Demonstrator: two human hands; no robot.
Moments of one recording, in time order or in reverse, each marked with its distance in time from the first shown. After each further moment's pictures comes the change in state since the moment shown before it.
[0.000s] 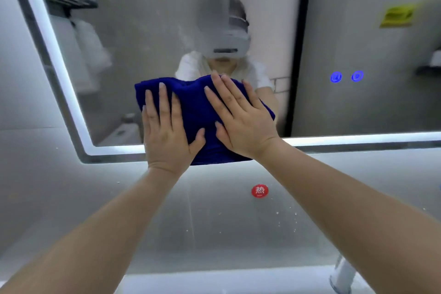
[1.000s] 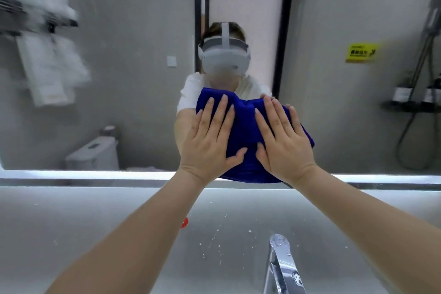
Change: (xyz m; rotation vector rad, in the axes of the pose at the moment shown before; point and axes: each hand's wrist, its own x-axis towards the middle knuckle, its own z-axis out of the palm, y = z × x) left_hand 0.068 0.227 0.024 -0.033 0.045 0.284; right_hand -0.119 0.210 -0.061 -0.089 -0.012 0.071
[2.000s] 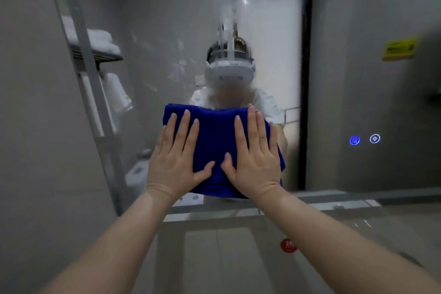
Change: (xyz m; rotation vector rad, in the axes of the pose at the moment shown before) left_hand -0.065 -0.277 -0.061 0.058 -0.087 0.001; right_hand 0.165 -0.248 0.034 0.113 0.066 0.385
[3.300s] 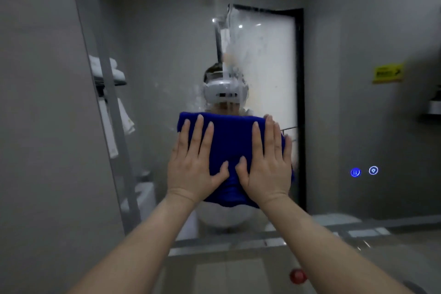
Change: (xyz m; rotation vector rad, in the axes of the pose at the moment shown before) left_hand 0.056 -0.005 -0.011 -0.068 0.024 -0.074; right_hand 0.048 0.001 -0.008 -0.031 -0.032 0.180
